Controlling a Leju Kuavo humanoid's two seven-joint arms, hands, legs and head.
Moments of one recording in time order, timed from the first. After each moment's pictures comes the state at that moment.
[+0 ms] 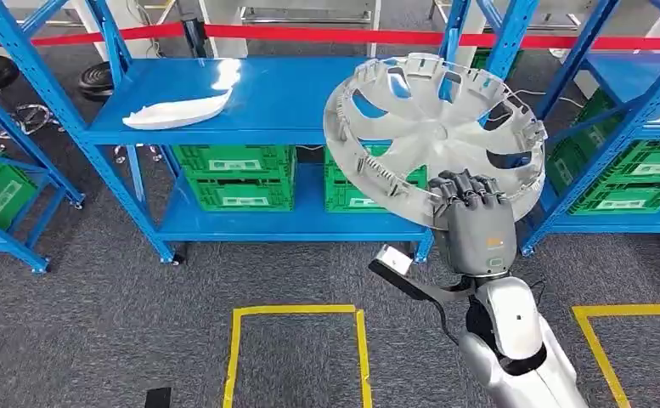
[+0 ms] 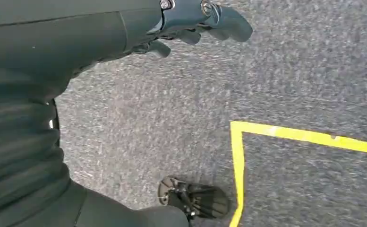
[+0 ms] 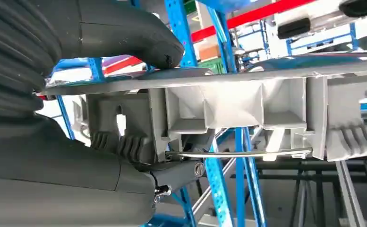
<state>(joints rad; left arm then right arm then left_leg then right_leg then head) -0.10 -0.23 0.60 -0.19 -0.63 0.36 -0.27 -0.11 -0.18 0.25 -1.30 1.45 -0.25 -0.26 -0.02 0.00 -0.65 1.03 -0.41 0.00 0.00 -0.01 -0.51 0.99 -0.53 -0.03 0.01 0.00</state>
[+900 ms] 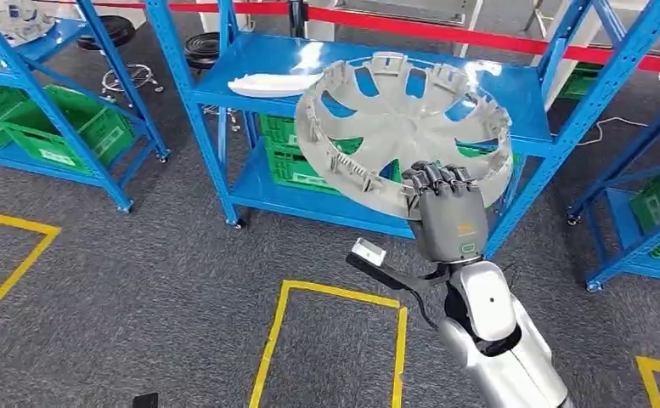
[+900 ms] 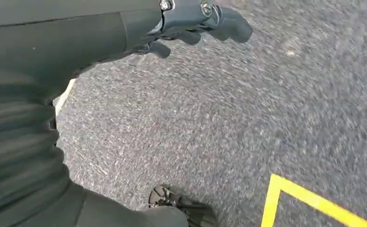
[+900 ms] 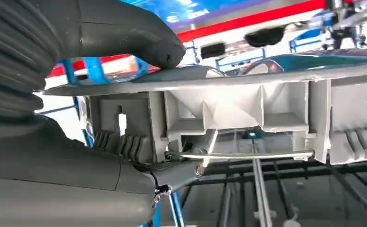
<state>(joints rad) -0.09 -0.22 0.63 -0.19 -0.61 0.39 -0.28 -0.20 -0.15 0.32 -1.21 1.47 -0.26 -0.26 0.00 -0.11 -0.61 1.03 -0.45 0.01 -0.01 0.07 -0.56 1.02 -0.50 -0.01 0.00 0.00</state>
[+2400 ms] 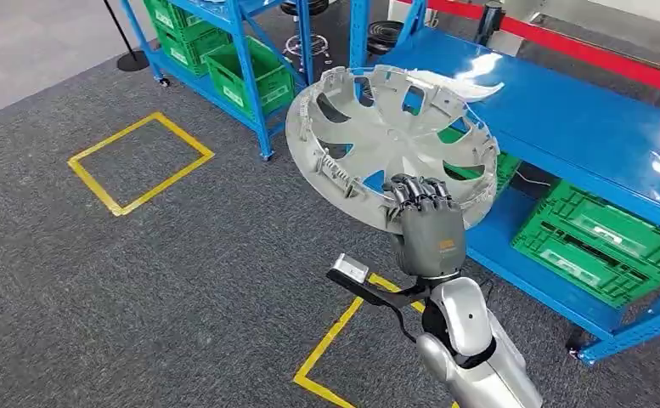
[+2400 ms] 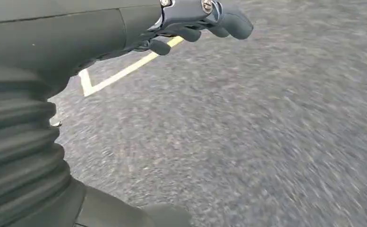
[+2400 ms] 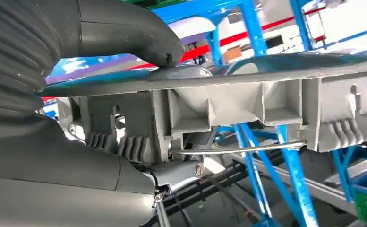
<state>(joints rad) -0.07 -0.19 0.68 -0.19 -0.59 0.51 -0.34 -0.15 -0.08 0.36 -1.17 1.46 -0.39 -0.25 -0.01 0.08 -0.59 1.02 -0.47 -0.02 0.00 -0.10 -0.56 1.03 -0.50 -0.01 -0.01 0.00</state>
